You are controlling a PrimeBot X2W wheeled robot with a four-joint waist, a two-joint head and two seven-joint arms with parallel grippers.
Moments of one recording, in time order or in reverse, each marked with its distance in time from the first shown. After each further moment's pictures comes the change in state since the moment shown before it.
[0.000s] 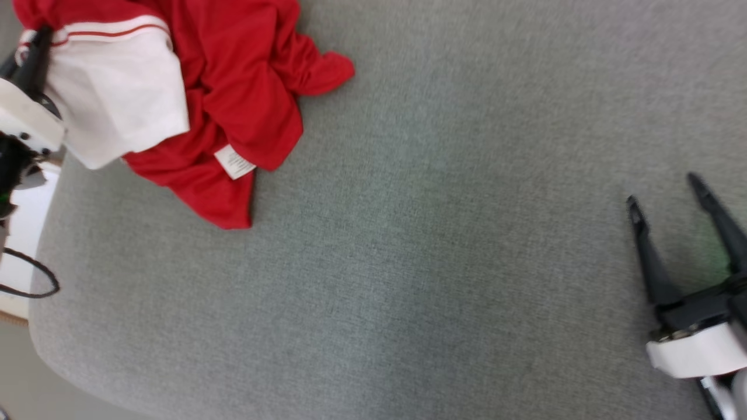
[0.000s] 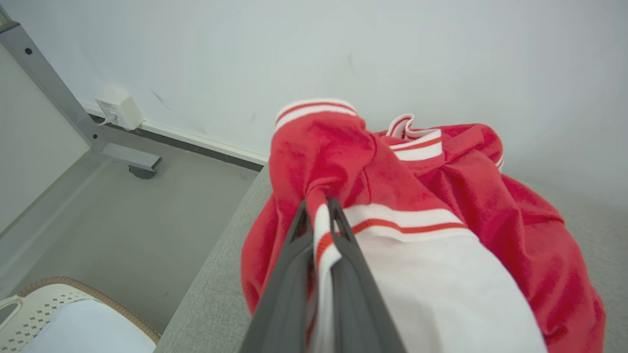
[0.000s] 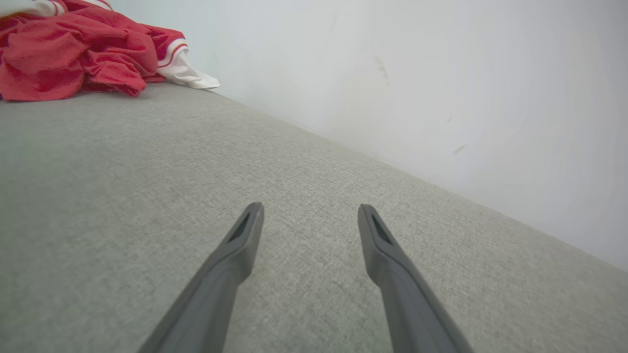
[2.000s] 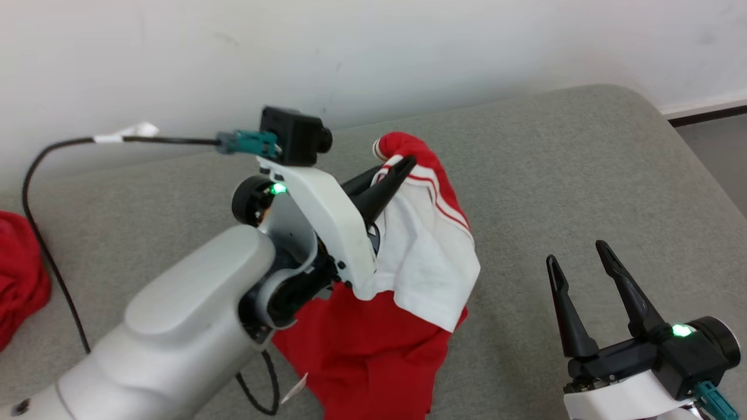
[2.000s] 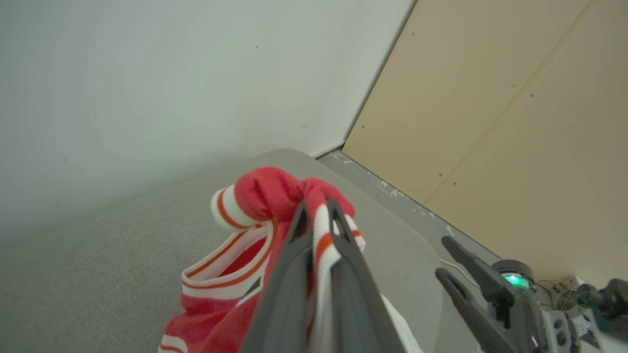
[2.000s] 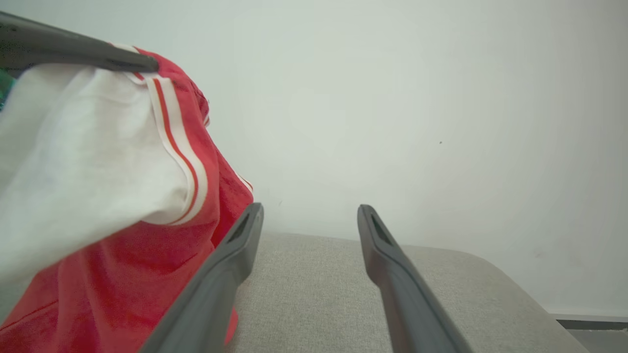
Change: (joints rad) left arm 0.177 -0.175 -0.355 -0.809 -0.134 0.244 0.193; right arm 0.102 0.226 0.066 0.118 0.112 0.001 -0.098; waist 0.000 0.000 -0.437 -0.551
